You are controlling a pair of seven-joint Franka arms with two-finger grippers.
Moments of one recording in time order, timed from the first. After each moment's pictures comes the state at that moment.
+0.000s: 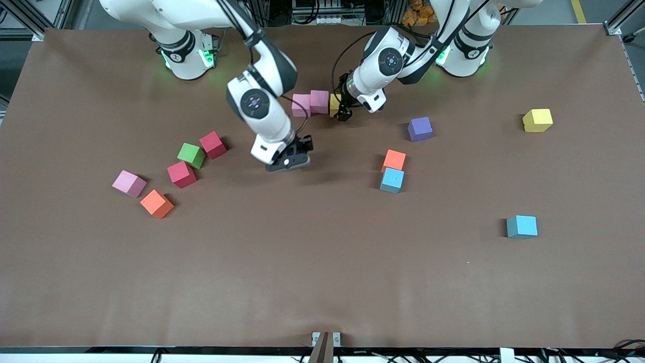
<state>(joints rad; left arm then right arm) -0.26 0.36 -0.80 -2.44 -0.59 2.86 -2.03 0.70 0.40 0.08 -2.03 0.22 2.47 0.43</state>
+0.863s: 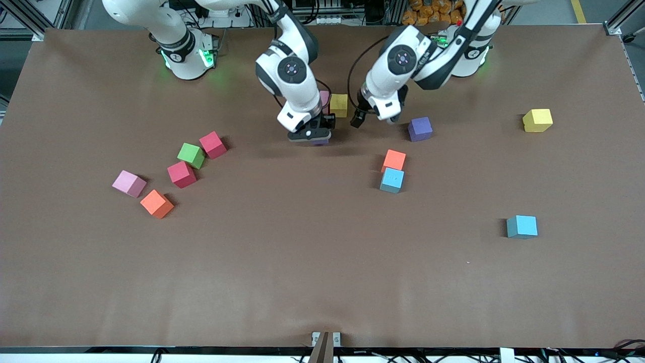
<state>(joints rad) -0.09 0.16 -0.76 -2.40 -0.30 2.49 -1.74 0.96 0.40 -0.01 -2.06 0.20 2.52 0.80</state>
